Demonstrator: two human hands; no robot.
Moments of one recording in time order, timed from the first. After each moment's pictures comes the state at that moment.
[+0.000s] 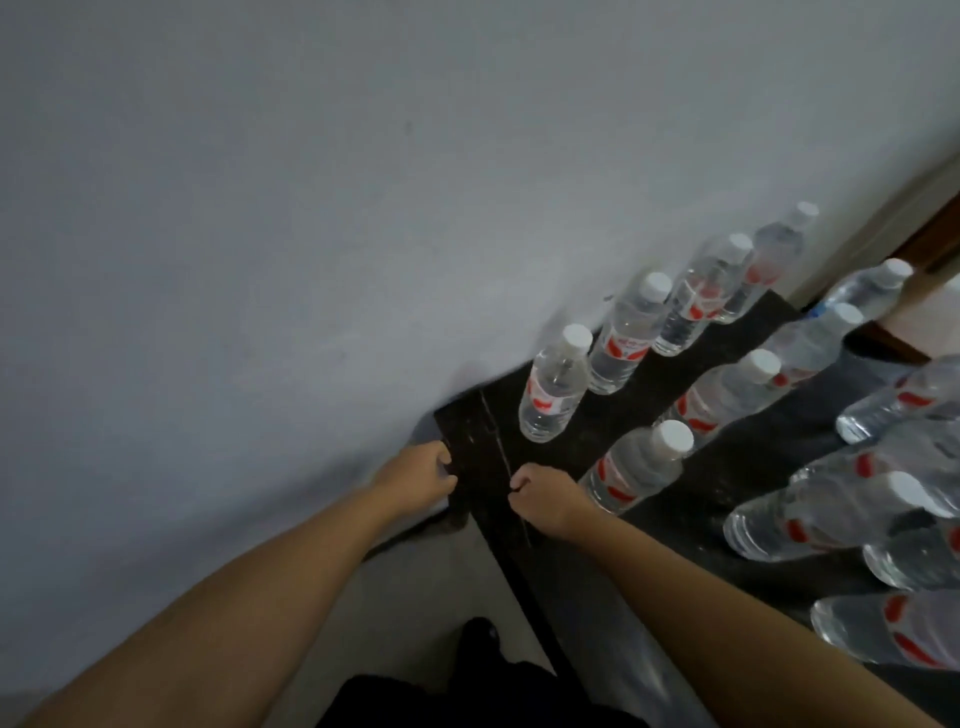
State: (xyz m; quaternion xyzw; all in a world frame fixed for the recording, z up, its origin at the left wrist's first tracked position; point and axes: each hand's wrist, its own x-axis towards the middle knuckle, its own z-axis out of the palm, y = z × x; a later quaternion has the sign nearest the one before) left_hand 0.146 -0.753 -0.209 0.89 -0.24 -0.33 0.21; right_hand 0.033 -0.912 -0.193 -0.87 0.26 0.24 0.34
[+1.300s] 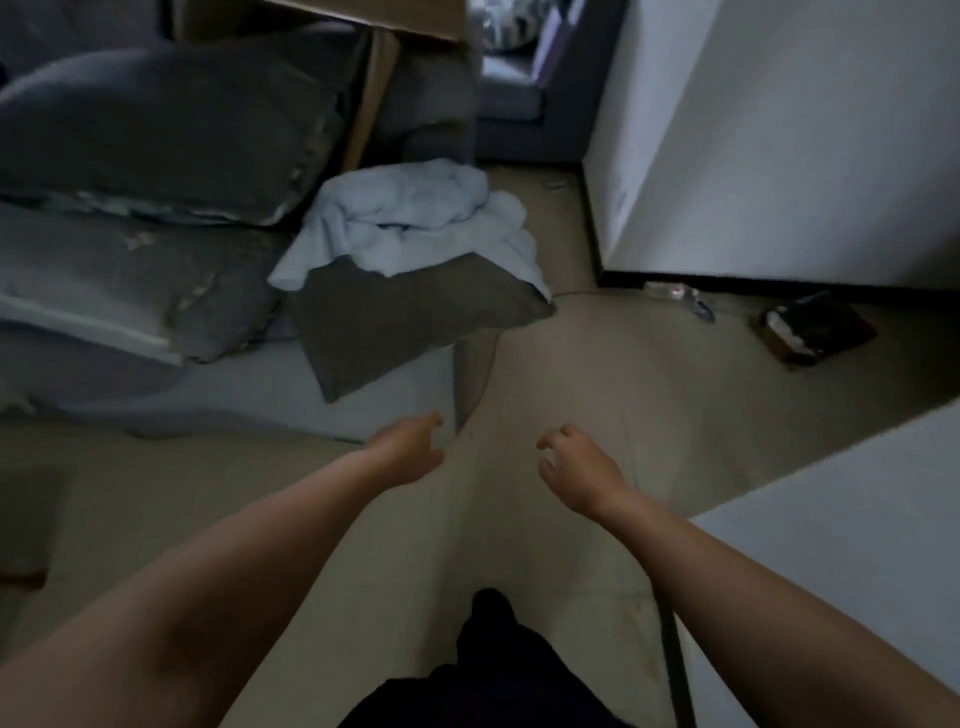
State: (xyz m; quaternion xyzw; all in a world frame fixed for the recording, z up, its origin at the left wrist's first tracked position) left_hand -0.371 -0.198 -0.179 0.67 0.65 -0.05 0.34; right_hand -0.142 -0.220 -0.180 -0.66 -0.71 0.26 -0.02
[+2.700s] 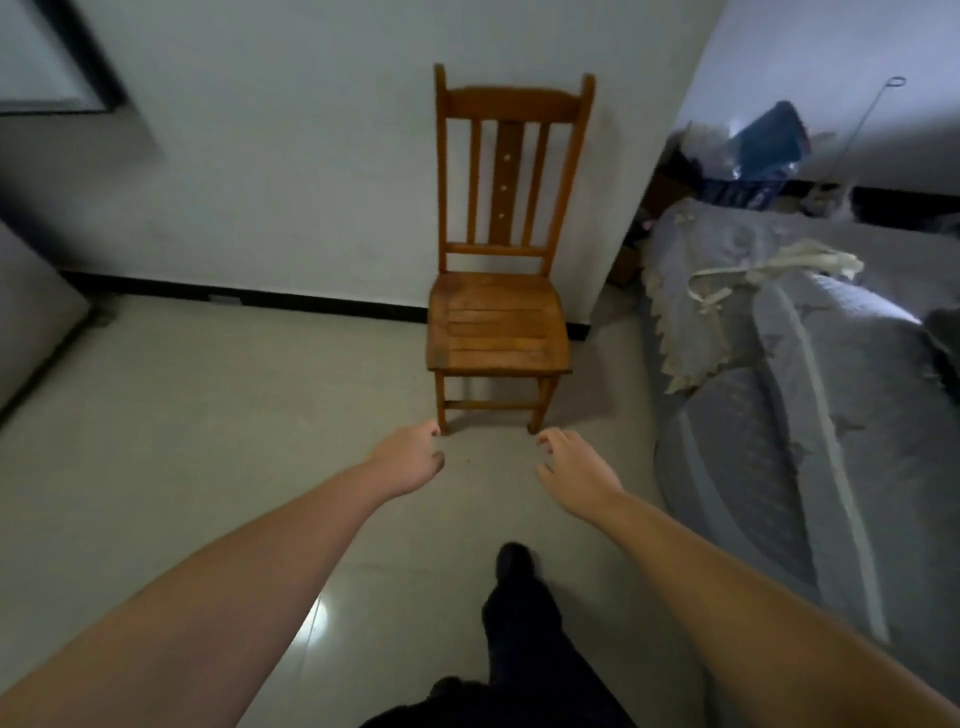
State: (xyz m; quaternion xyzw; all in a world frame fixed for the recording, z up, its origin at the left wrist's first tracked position) left_hand -0.883 -0.566 -0.169 -0.02 0.94 0.22 0.25; right_hand -0.883 -0.341 -0.183 0.07 -0.96 0.18 -0.21
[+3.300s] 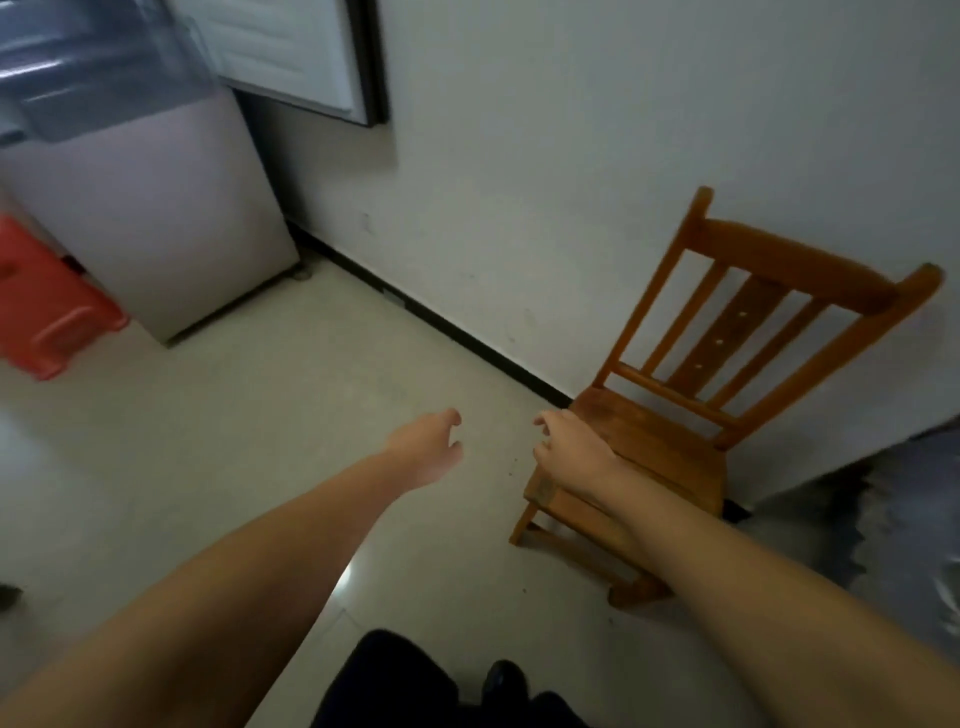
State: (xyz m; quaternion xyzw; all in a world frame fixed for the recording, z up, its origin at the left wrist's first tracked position) left_hand -1.108 -0.696 -0.157 -0.27 0.92 0.26 0.16; right_hand -1.224 -0.531 -0.162 0.32 -0.90 0.14 -0.25
